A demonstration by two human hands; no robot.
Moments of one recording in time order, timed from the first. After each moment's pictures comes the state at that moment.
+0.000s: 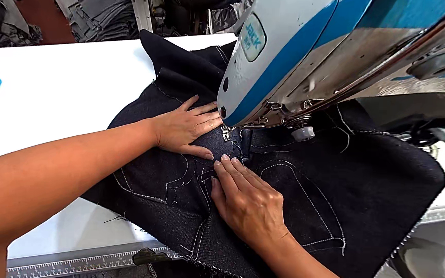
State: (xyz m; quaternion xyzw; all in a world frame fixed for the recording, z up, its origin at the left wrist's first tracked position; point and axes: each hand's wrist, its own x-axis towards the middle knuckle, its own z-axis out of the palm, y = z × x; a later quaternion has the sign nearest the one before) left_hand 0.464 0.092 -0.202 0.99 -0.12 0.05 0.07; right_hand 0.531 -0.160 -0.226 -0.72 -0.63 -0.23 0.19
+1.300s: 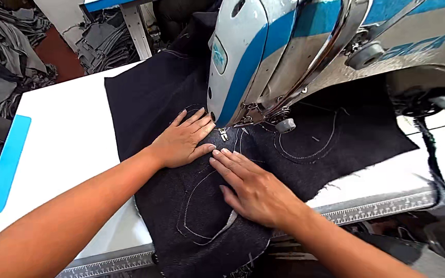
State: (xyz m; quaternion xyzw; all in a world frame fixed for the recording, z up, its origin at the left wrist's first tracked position) left_hand 0.449 0.067 -0.206 1.00 0.01 0.07 0.06; right_hand 0.568 -0.159 -0.232 -0.63 -0.74 -0.08 0.22
